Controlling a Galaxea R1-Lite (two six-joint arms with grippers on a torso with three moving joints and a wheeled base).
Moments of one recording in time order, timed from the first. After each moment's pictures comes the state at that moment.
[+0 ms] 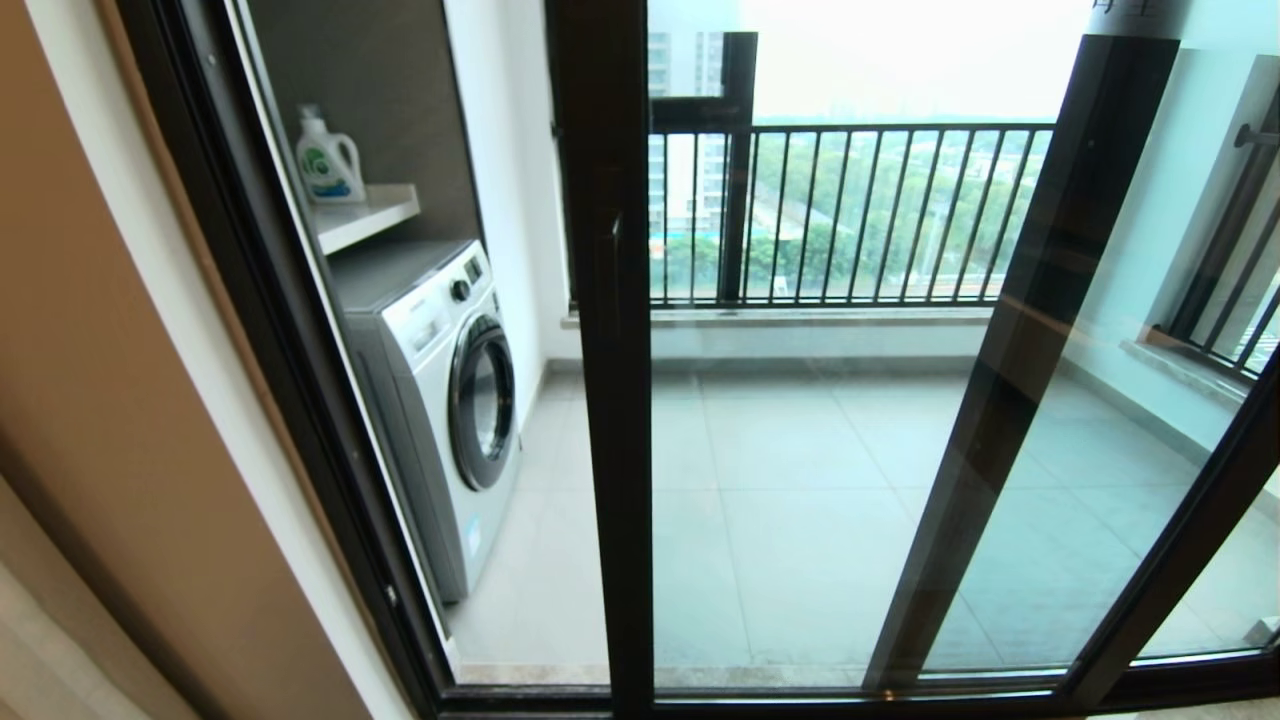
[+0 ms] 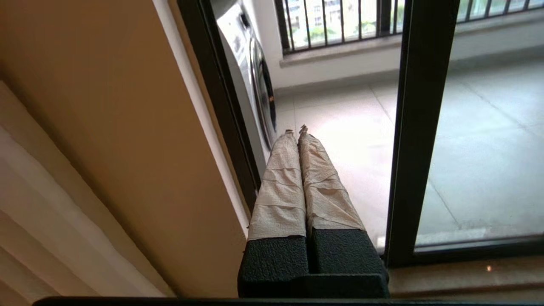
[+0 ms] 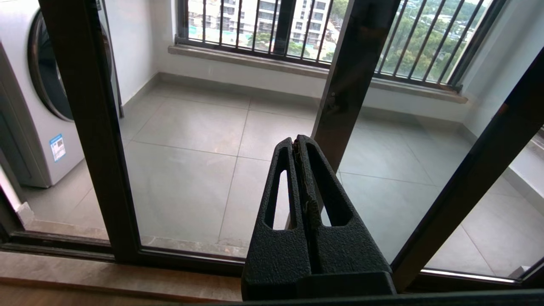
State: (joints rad) left arm 0.00 0.02 -0.07 -0.02 -0.04 0.18; right arm 0.01 0.00 0.00 -0.07 0.06 -0.20
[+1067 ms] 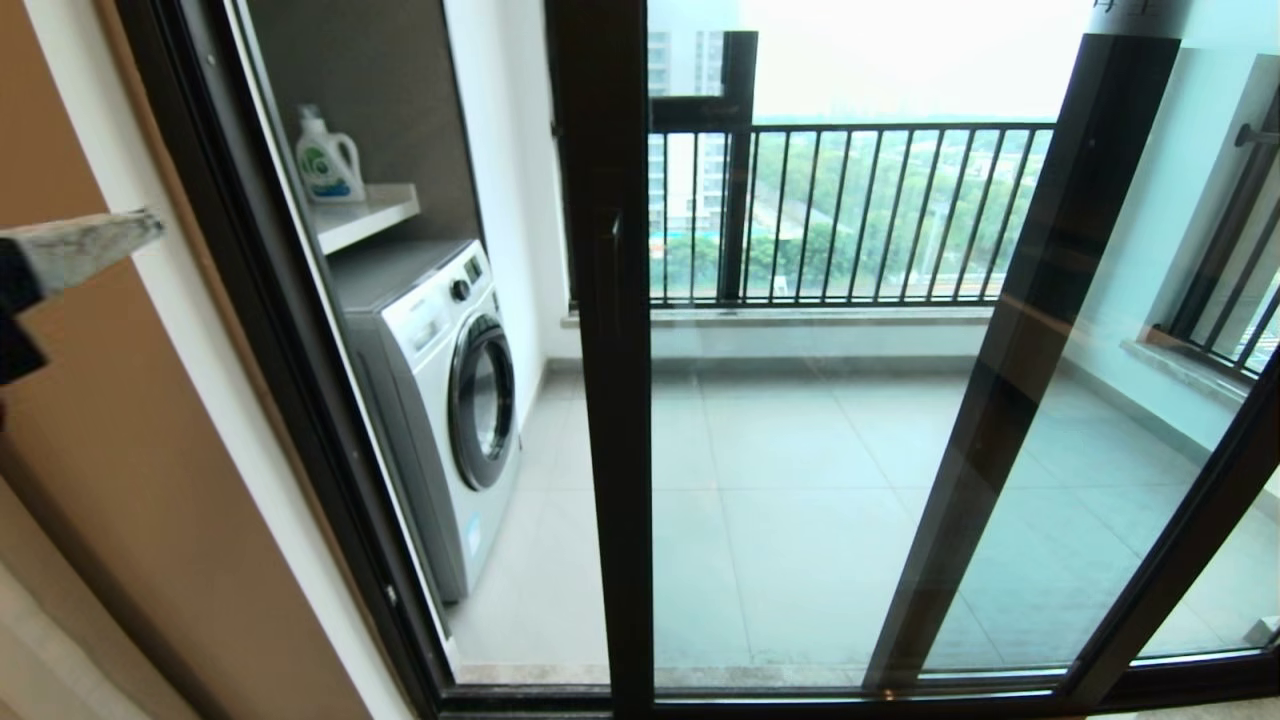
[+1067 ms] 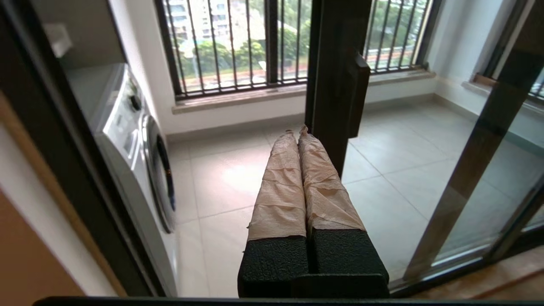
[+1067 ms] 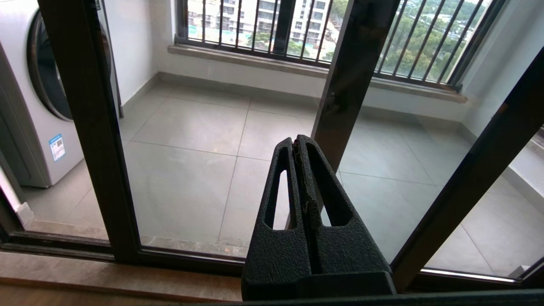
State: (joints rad) left arm -0.08 1.08 -0.88 -0.28 -0.29 -0.03; right arm 0.01 0.00 0.00 -0.07 0.06 -0.20
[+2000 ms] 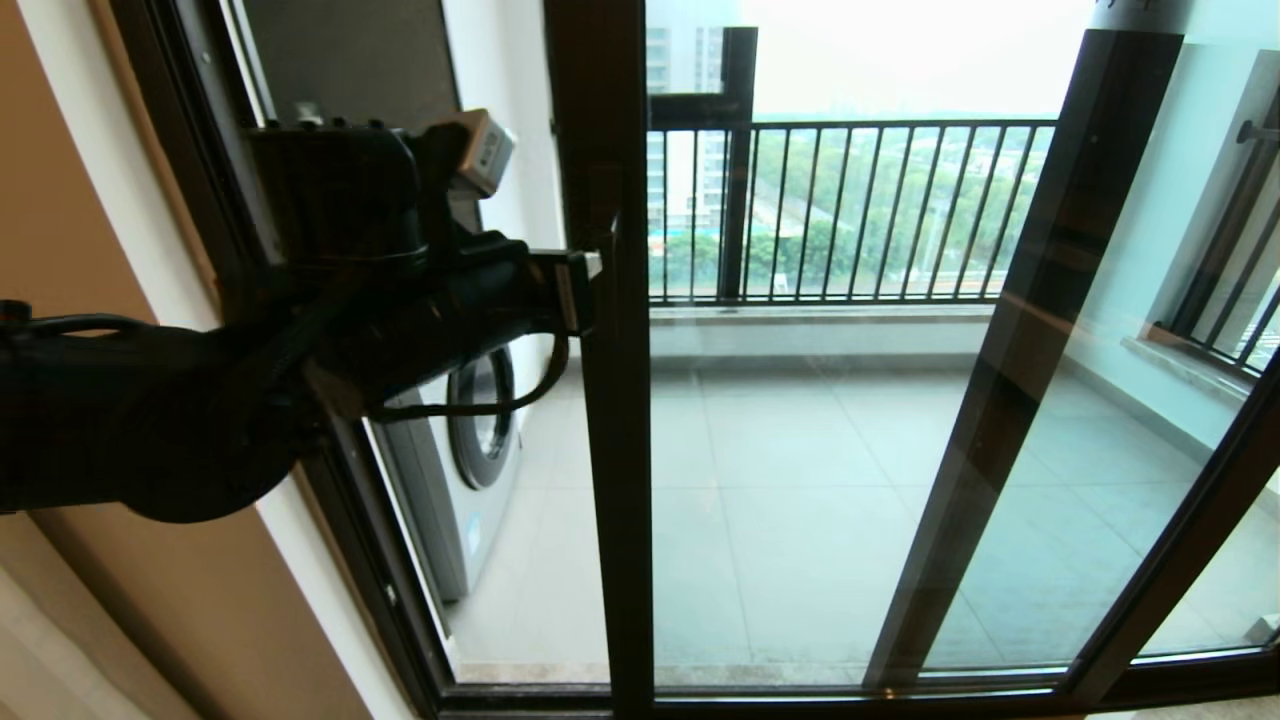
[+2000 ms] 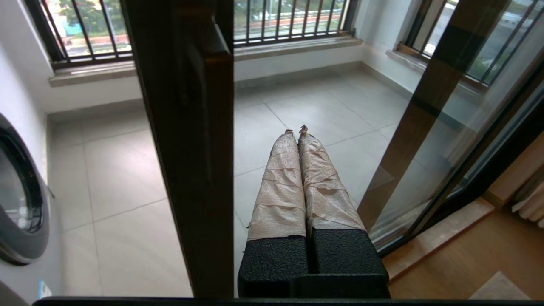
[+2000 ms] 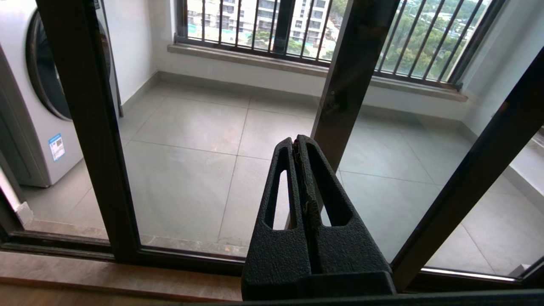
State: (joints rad) left arm -0.59 1.73 -1.19 -0.54 0.02 -0.13; right arm 0.01 0.00 0.00 -0.07 0.06 -0.20
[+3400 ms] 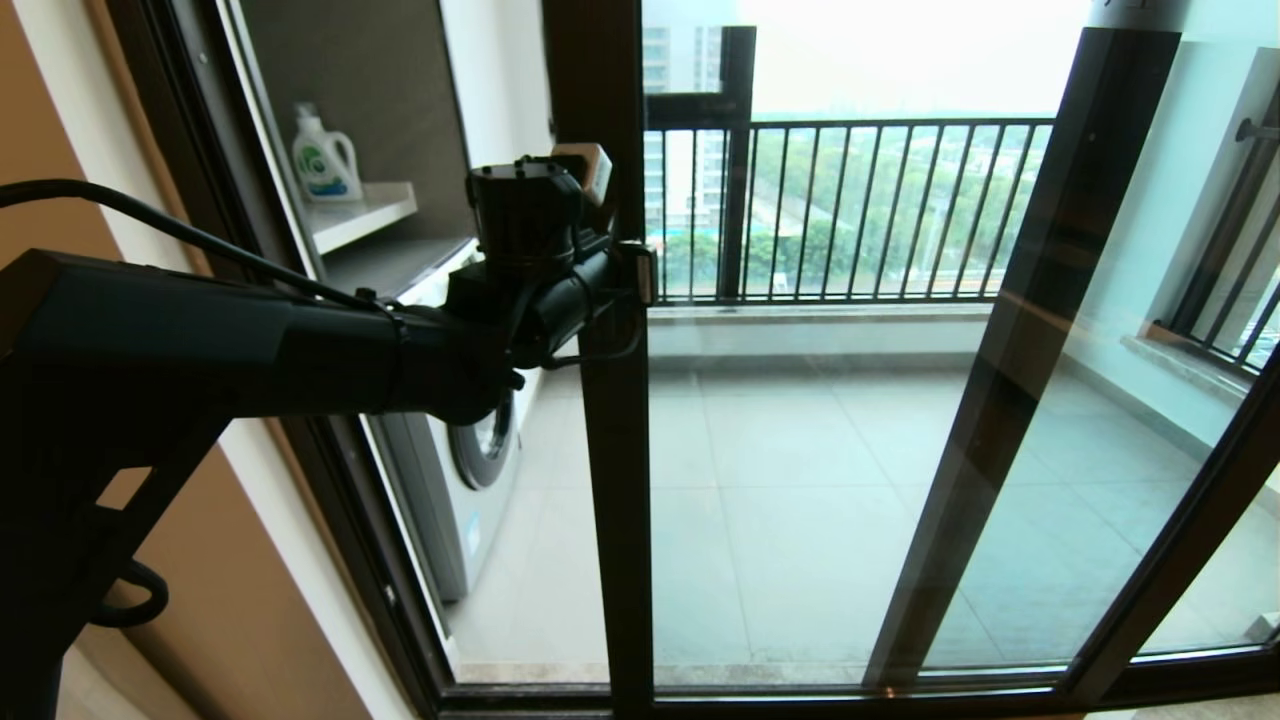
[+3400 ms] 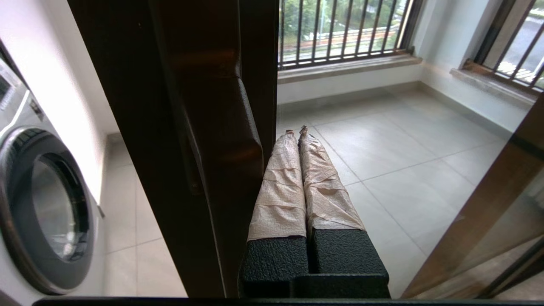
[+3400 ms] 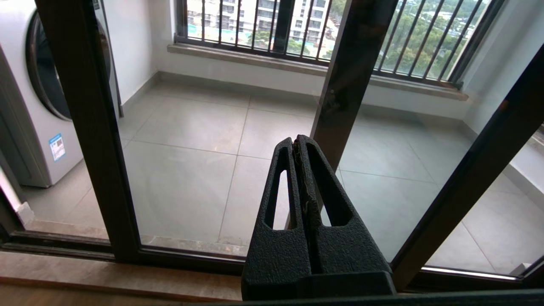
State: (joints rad) left arm -0.53 2.12 -1.63 -0.54 0.19 -0.04; right arm 0.01 0.00 0.00 -0.07 0.06 -0.20
